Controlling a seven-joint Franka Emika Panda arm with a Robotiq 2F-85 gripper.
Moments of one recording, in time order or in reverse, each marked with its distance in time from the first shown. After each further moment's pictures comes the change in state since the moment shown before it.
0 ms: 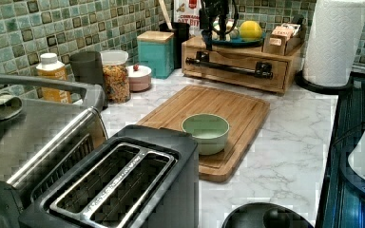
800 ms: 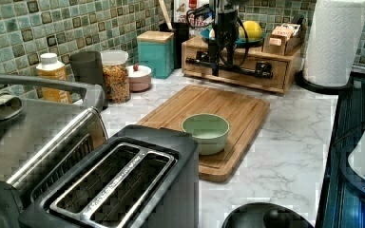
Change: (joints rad) arm 0.000 -0.008 -0.018 -0.273 -0.087 0.327 0.175
